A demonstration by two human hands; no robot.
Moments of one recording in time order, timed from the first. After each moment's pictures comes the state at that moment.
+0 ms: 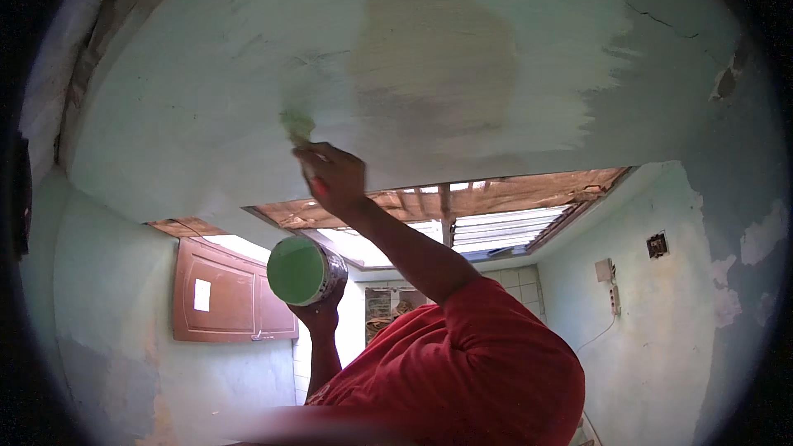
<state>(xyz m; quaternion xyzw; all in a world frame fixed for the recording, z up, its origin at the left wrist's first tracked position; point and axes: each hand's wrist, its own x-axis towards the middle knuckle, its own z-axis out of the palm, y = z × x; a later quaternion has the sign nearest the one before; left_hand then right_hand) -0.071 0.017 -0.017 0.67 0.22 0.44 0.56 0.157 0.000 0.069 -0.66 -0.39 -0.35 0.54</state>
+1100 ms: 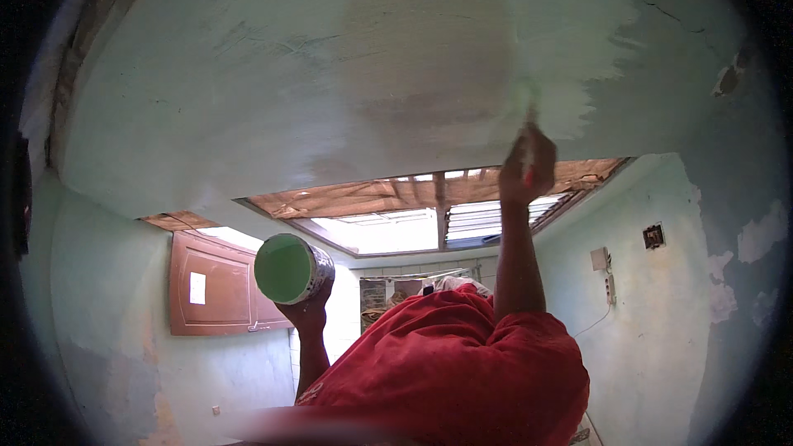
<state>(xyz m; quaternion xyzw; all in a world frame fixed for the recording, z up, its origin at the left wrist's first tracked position) -0.081 0.021 -0.007 0.74 0.20 0.44 0.47 0.241 -0.243 0.031 -0.68 -0.13 -0.59 0.41</state>
